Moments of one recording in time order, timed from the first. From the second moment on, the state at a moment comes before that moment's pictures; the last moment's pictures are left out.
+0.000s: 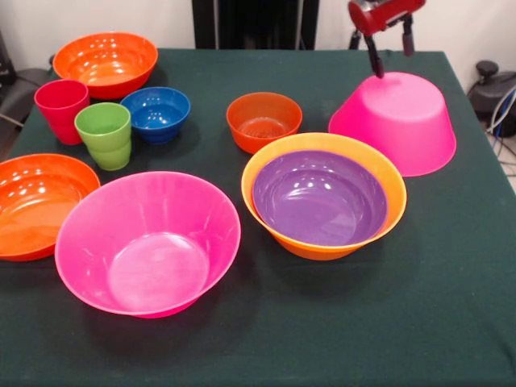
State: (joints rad) arm -0.55 -0.65 0.70 2.10 -0.66 0.32 1.95
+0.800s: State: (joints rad) arm -0.22 -0.67 0.40 2.11 -0.65 0.01 2.11
